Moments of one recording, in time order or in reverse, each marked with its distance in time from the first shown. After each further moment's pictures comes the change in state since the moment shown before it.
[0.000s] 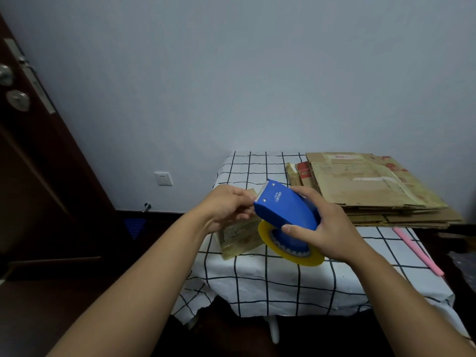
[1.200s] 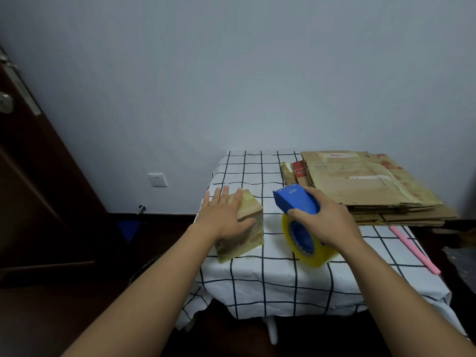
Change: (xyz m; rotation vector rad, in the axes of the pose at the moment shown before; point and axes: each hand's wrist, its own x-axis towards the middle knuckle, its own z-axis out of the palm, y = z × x) left_hand 0.044 -0.050 -0.007 1.448 0.145 0.148; right_hand 0.025 0.043 0.009 -0.242 0.122 0.479
